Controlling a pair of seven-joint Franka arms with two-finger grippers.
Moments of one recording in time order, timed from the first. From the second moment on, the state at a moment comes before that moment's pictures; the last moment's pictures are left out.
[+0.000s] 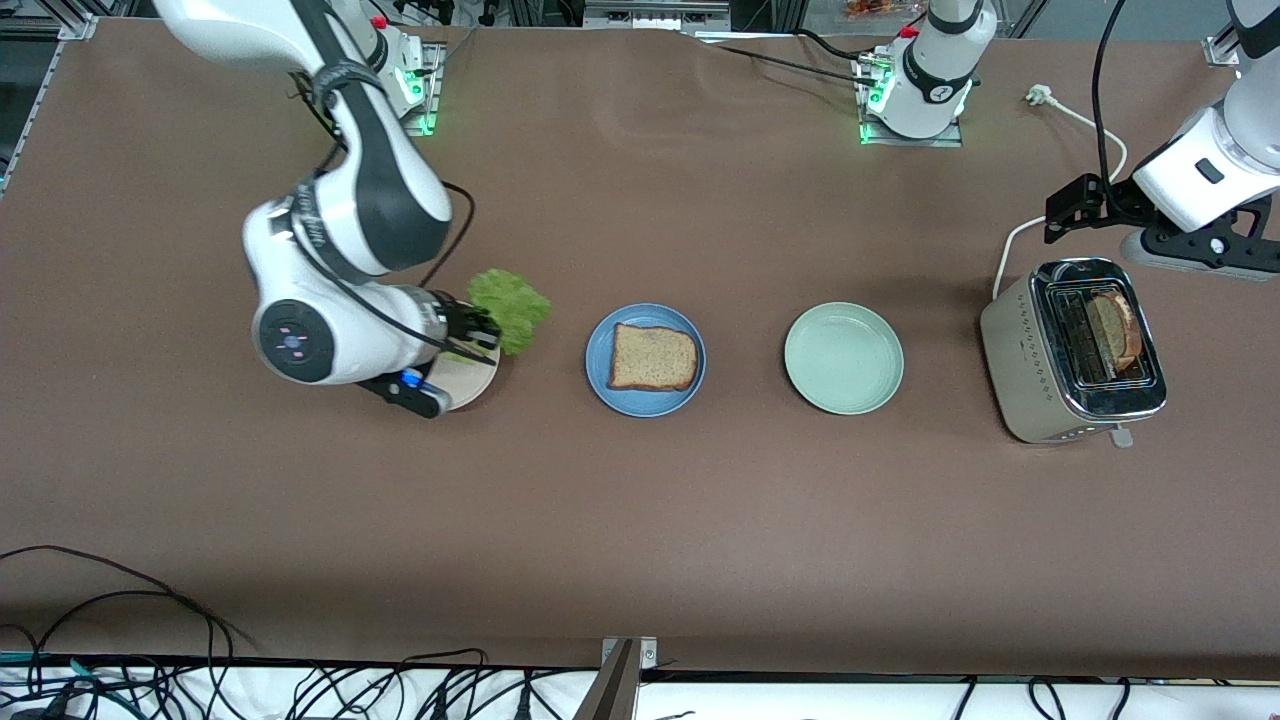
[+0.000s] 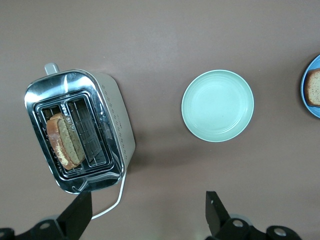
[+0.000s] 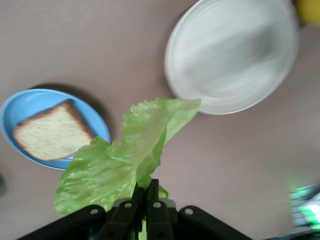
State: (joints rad) left arm -0.07 -0.05 0.02 -1.72 0.01 1.58 0.11; right arm 0.42 0.60 -0.04 -1.29 0.33 1.55 0.80
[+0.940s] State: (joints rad) left arm -0.07 -0.05 0.00 -1.72 0.01 1.59 0.11; right arm 0.65 0.79 -0.04 -1.29 0.36 1.97 1.16
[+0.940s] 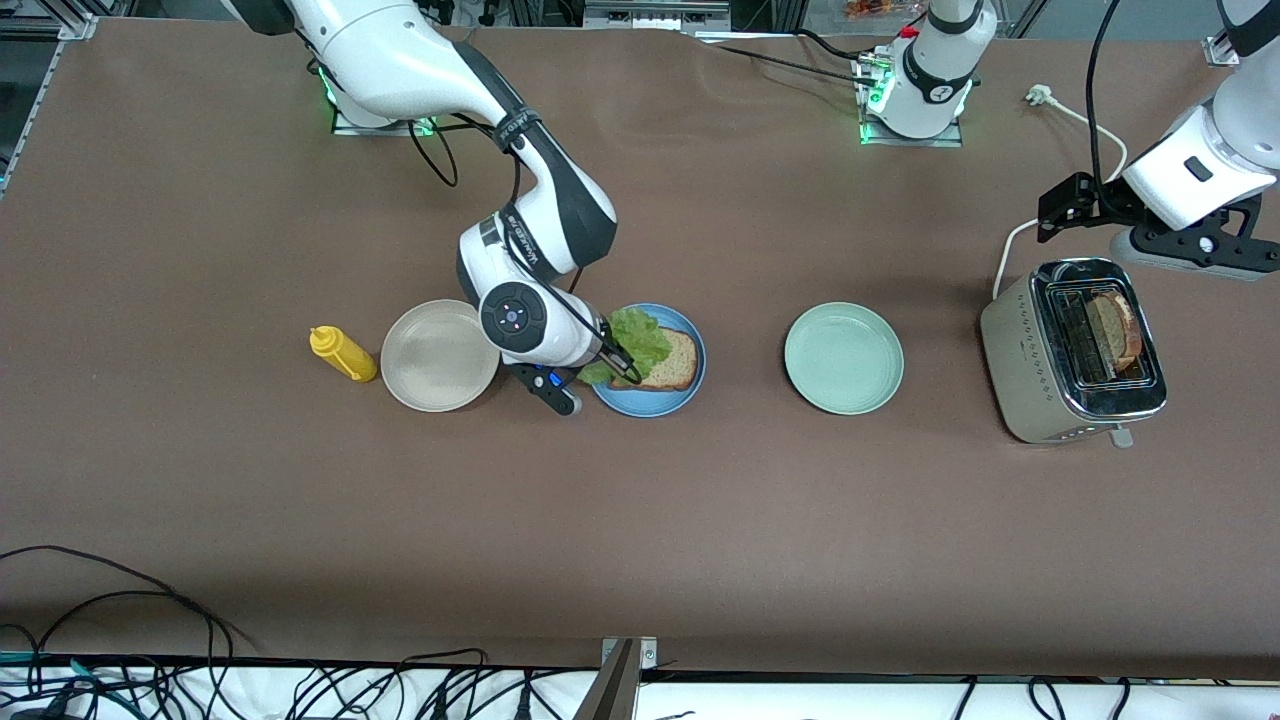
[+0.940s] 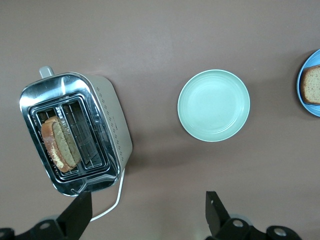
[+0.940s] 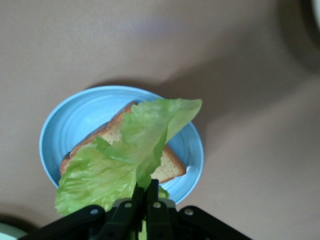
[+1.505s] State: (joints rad) left arm -0.06 -0.05 0.00 -1.72 0.01 1.59 0.11; right arm 0.69 0.83 -0.04 -1.29 0.36 2.04 1.20
